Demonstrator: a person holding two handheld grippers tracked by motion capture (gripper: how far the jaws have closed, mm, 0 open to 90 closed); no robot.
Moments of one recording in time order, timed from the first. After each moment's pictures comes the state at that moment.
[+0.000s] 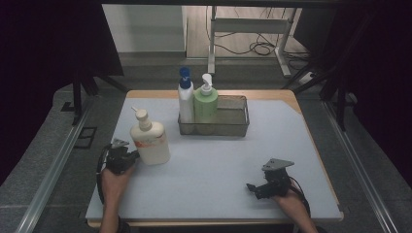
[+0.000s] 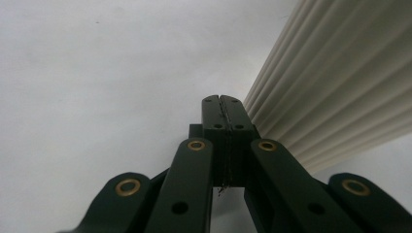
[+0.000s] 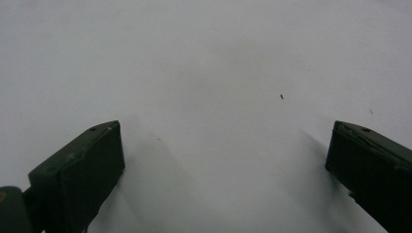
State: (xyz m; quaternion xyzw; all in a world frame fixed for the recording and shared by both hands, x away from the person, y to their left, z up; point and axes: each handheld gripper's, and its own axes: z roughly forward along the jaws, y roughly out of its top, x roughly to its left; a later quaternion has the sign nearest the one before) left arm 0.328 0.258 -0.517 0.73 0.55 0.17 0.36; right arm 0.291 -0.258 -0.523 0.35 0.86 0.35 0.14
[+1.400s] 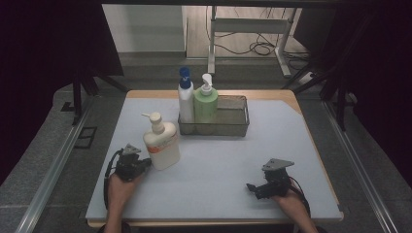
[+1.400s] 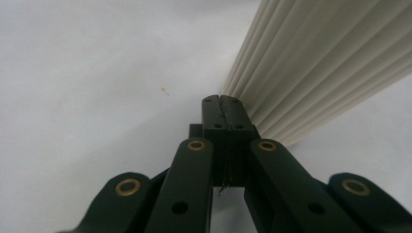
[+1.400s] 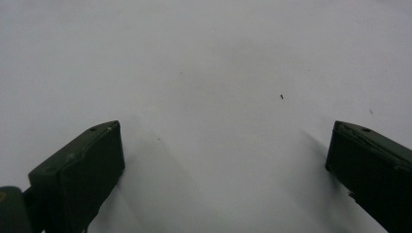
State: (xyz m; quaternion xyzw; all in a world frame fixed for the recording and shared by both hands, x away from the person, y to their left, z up) left arm 0.307 0.225 -0.516 0.78 0.50 0.13 0.35; right arm 0.291 -0.258 -0.523 0.35 0.86 0.35 0.14
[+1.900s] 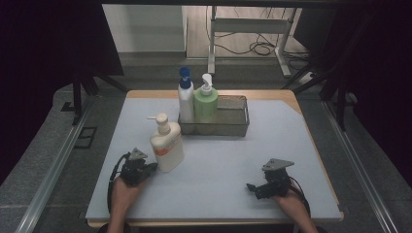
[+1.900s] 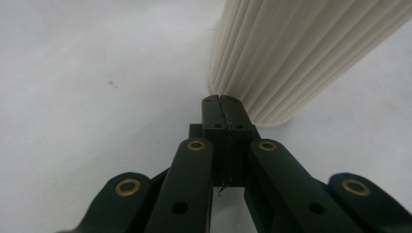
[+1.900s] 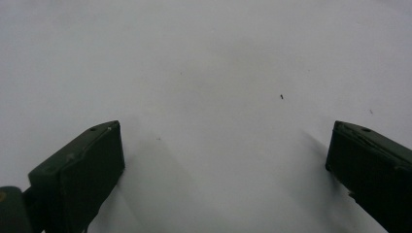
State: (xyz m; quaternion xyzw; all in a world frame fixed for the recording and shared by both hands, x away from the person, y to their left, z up) left arm 0.297 0.208 -0.517 0.80 0.47 0.12 0.35; right arm 0.291 -0.258 -0.523 0.35 0.86 0.35 0.14
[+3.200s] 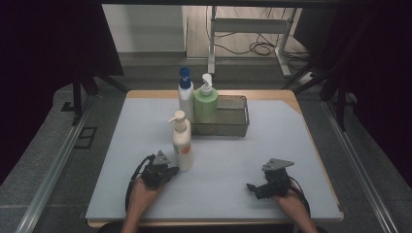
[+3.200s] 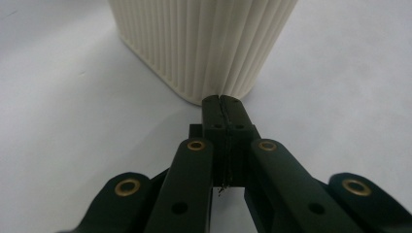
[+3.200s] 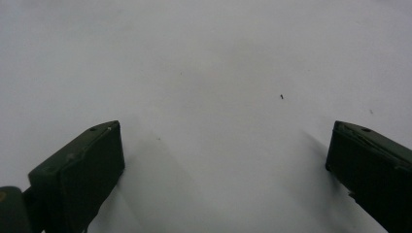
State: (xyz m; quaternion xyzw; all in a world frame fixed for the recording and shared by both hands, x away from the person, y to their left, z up) left arm 0.295 0.145 -0.516 0.85 0.38 0.11 0.36; right arm 0.291 -0.258 -0.523 0.35 0.86 0.35 0.14
